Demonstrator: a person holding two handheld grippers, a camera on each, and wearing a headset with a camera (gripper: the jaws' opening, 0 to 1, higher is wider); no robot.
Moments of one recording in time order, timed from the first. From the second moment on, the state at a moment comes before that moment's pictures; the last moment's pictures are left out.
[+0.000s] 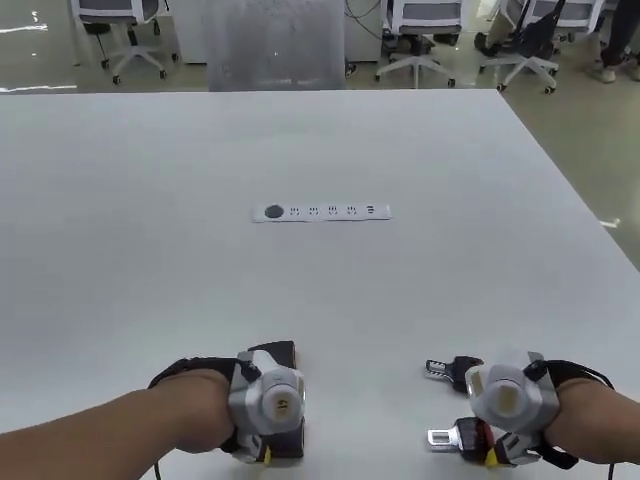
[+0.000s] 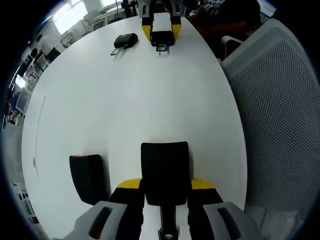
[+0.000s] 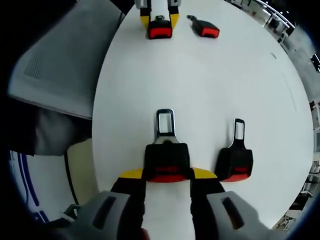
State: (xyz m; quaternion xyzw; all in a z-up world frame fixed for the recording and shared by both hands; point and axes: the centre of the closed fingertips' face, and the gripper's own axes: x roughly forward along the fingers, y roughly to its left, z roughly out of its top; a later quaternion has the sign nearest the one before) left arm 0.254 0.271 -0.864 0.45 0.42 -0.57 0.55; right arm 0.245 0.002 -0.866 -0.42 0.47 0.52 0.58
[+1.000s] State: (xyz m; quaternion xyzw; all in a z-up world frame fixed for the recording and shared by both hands) left arm 0.253 0.272 -0.864 0.45 0.43 -0.57 0.54; right arm 0.253 0.085 -0.865 -0.40 0.42 0.56 0.59
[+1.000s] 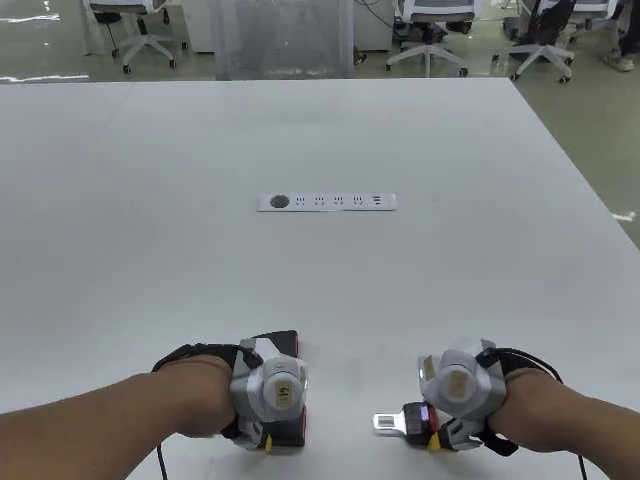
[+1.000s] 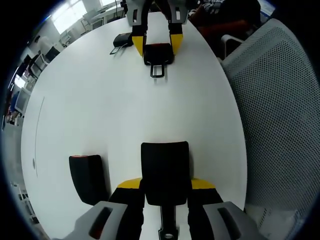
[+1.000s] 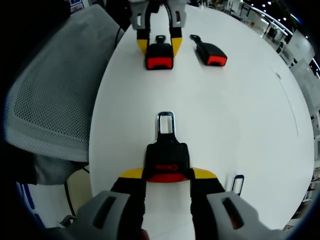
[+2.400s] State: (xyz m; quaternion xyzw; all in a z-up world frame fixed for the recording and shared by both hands) left arm 0.253 0.273 -0.864 0.45 0.44 -0.55 0.55; right arm 0.251 0.173 -0.865 -0.38 0.40 0.56 0.62
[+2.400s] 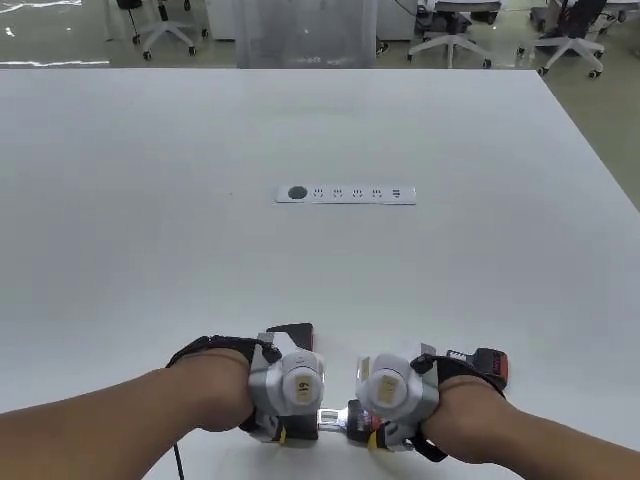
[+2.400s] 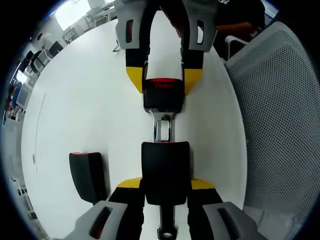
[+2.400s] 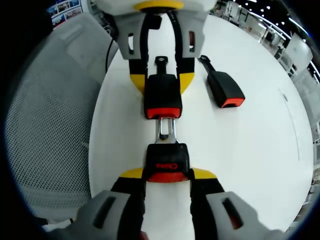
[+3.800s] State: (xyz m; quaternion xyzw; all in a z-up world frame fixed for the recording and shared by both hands) left arm 0.252 0.273 -0.865 0.44 0.43 -0.56 0.56; right arm 0.251 0.198 -0.861 -0.38 0.39 0.57 0.62
